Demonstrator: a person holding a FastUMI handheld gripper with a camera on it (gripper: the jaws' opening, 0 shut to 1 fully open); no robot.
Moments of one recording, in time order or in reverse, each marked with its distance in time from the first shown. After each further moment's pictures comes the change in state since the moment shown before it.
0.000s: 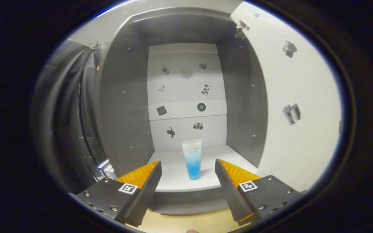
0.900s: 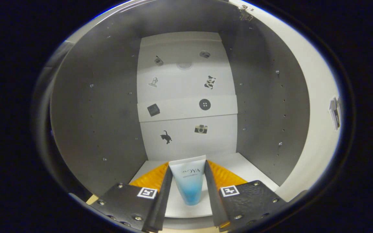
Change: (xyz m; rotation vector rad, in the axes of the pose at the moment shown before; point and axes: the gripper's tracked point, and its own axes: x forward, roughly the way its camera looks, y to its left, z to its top) arm 0.132 -0.001 0.000 0.011 0.002 0.051
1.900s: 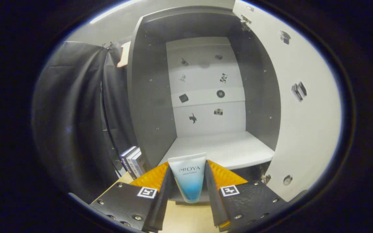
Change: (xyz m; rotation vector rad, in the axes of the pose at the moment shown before) arm -0.133 0.039 -0.026 -0.008 0.039 0.152
